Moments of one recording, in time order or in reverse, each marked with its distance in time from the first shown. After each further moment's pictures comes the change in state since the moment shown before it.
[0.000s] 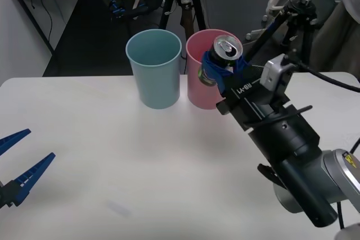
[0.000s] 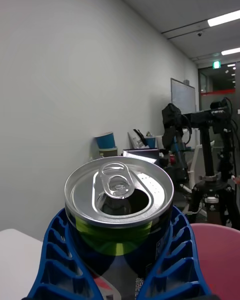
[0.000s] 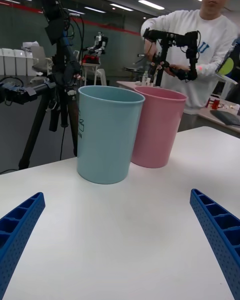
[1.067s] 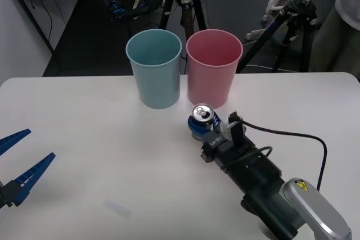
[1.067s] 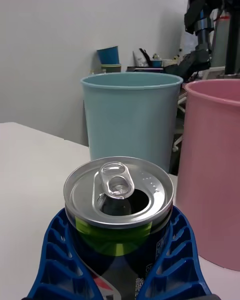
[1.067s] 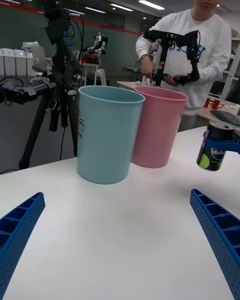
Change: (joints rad) right arm 0.084 0.078 0.061 0.337 0.143 -0.120 0.073; left arm 0.000 0.000 0.000 0.000 0.000 0.000 0.000
